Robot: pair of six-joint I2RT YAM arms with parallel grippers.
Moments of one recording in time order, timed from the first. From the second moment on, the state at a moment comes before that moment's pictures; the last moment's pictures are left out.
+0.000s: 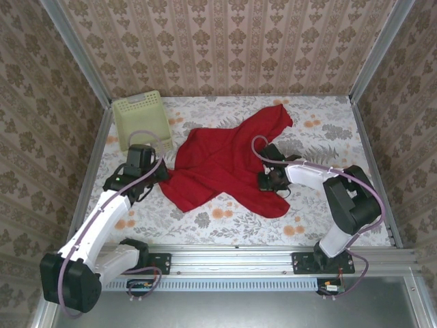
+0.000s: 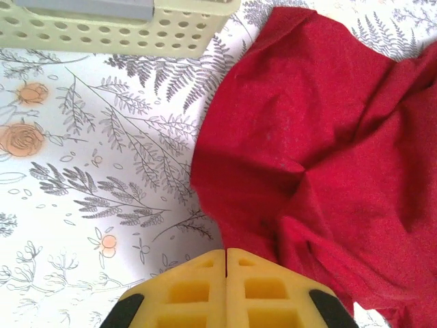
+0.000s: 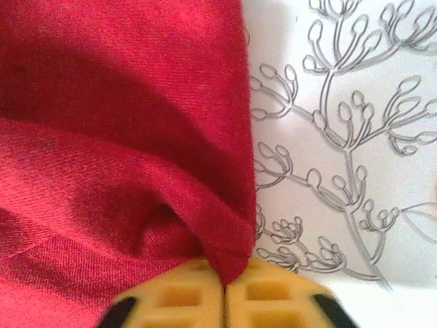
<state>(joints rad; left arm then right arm) -0.32 1.00 0.79 -0.59 -0.01 -0.55 0.46 1.65 0.91 -0.52 -0.03 0.47</state>
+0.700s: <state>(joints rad) -0.37 1.56 1.29 -0.53 0.08 -0.50 0.14 0.96 0.90 -0.83 0.18 0.48</state>
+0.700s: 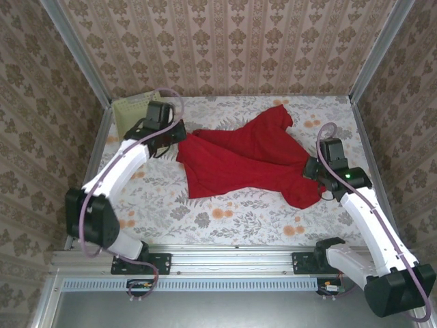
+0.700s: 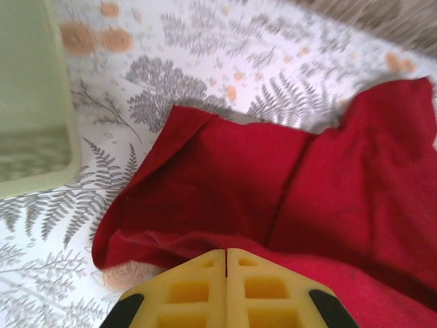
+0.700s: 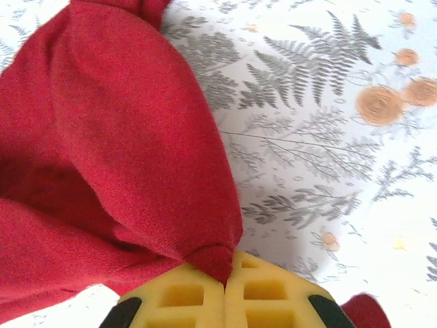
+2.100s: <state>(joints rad) -0.47 1.91 1.29 -0.55 0.18 -0.50 0.07 0.88 0.84 -0.88 0.26 0.48</state>
